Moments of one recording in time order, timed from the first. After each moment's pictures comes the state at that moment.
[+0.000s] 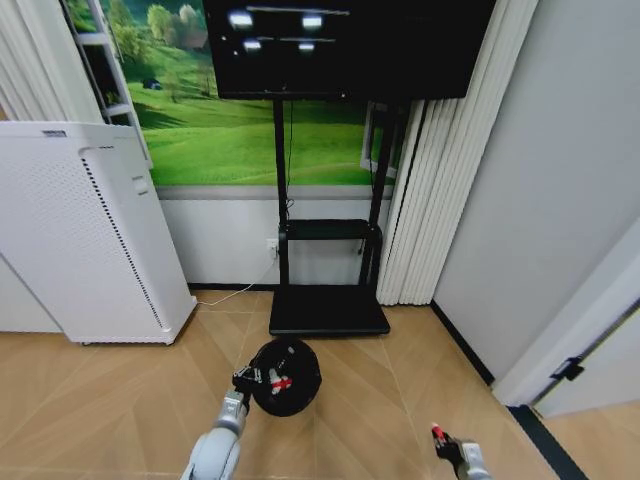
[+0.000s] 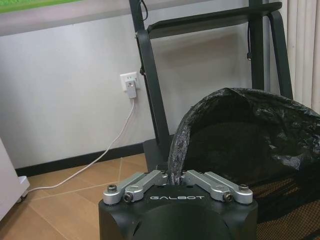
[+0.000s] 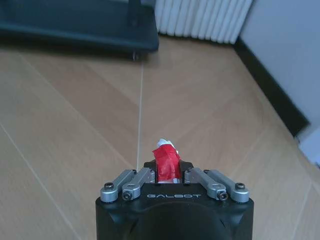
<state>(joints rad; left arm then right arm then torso) 1.32 -1.35 -0.34 -1.76 -0.01 0.13 -0.06 -1.43 0.76 0.21 1.49 0.74 -0.06 0.30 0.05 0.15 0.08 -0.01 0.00</state>
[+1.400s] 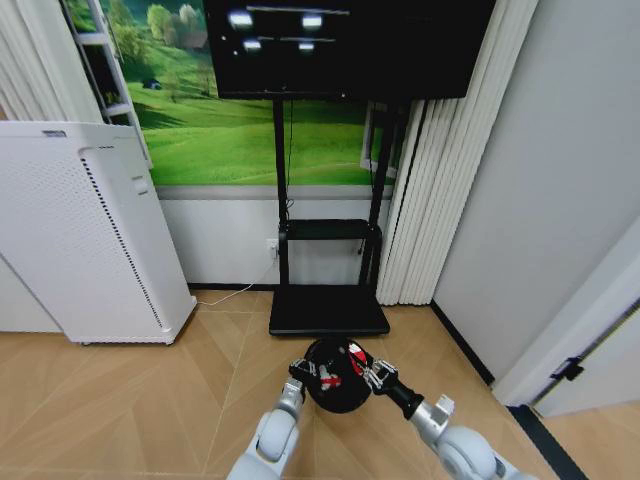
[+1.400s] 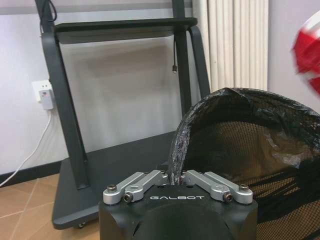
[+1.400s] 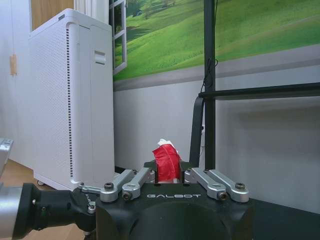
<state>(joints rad) 1.13 -1.50 -0.06 -1.55 0.05 0.12 -0.08 -1.30 0.78 0.16 1.78 0.66 0.35 -0.23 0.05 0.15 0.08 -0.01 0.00</state>
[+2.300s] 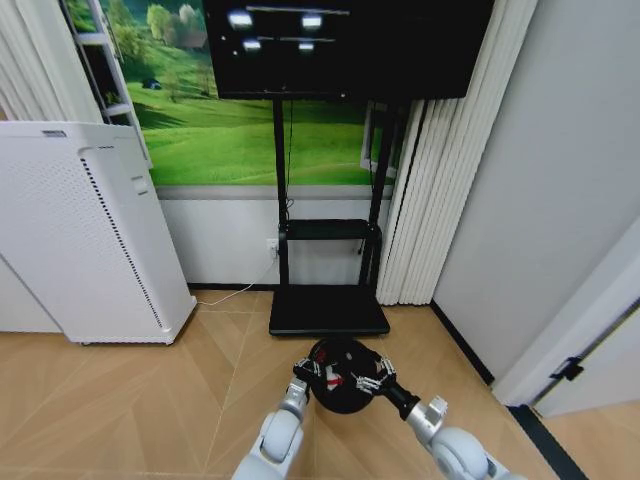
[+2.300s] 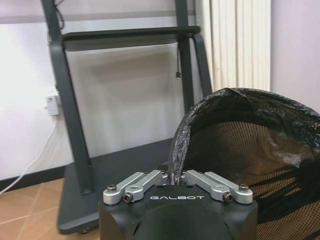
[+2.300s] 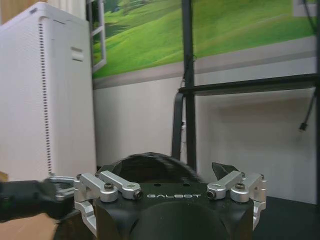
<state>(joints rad) 1.15 -1.48 -0.09 -1.60 0.05 0.12 -0.08 -1.31 0.83 0.19 1.74 0.66 0.33 -0.18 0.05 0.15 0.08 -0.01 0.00</state>
